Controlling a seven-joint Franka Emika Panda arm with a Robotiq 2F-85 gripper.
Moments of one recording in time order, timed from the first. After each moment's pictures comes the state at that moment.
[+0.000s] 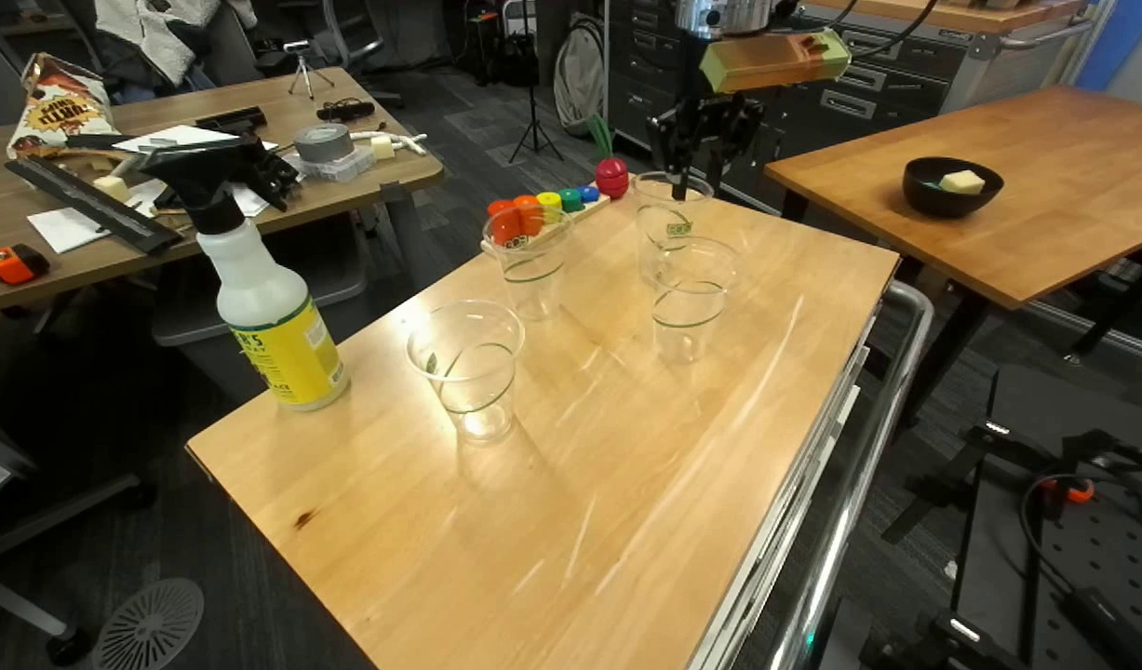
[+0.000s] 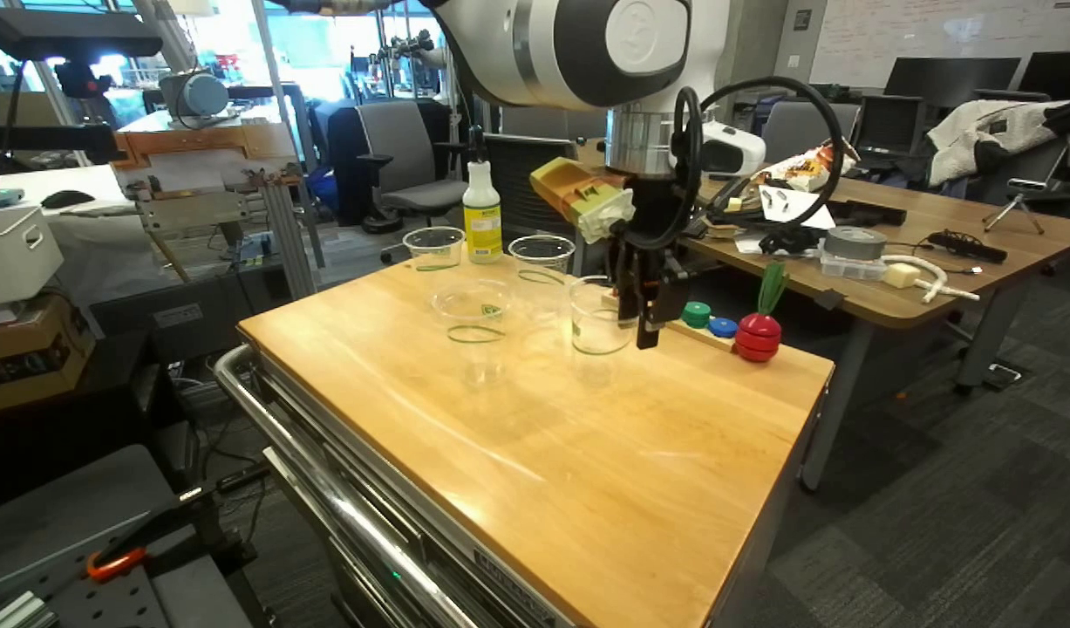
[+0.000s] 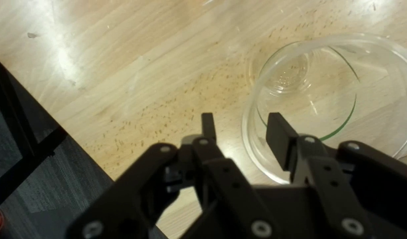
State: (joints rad) arm -0.13 0.34 -0.09 -1.98 0.01 2.32 0.29
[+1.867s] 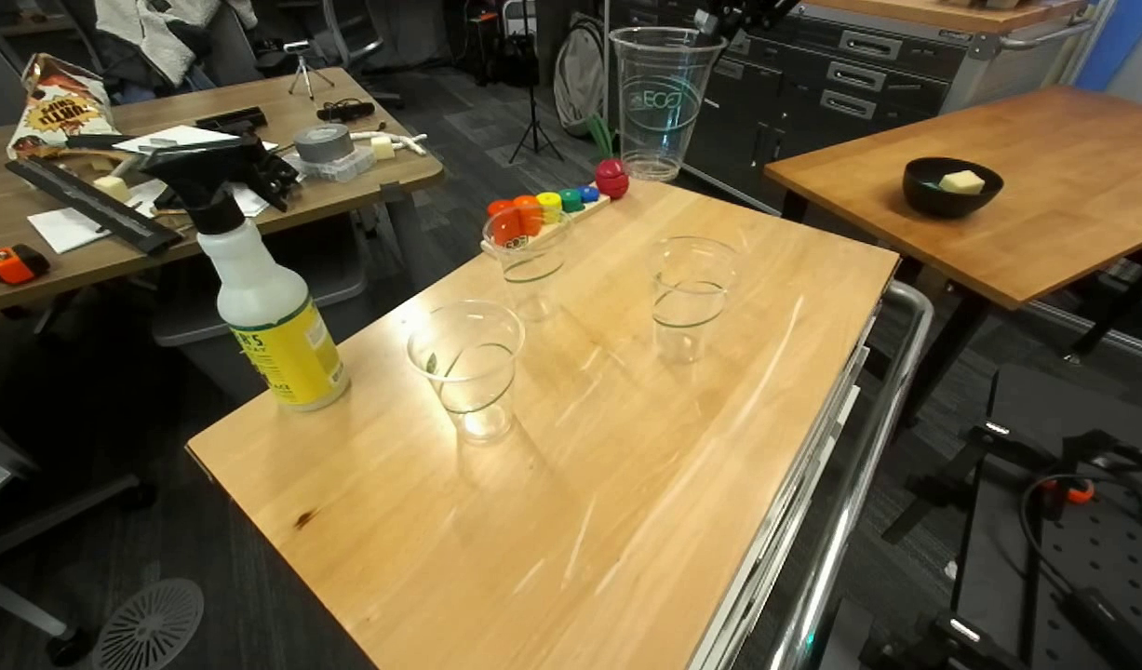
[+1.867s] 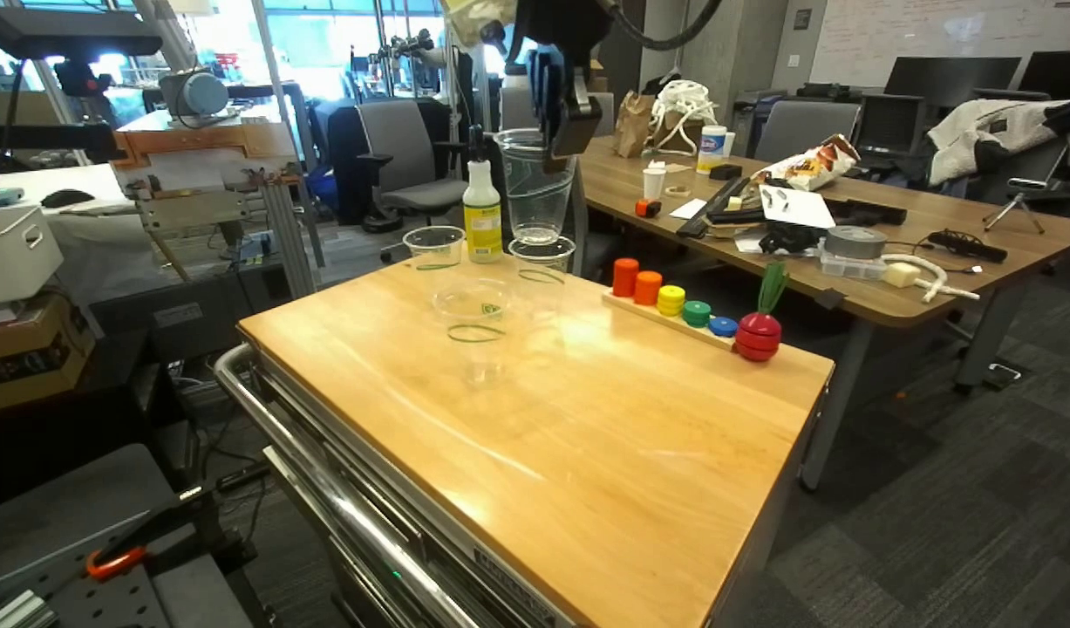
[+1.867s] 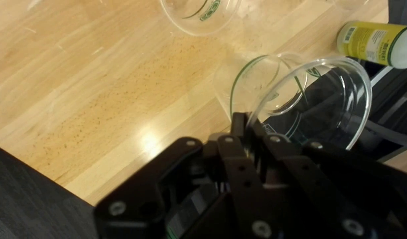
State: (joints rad) arm -0.11 -0.11 -0.08 -2.18 0.37 2.23 0.13
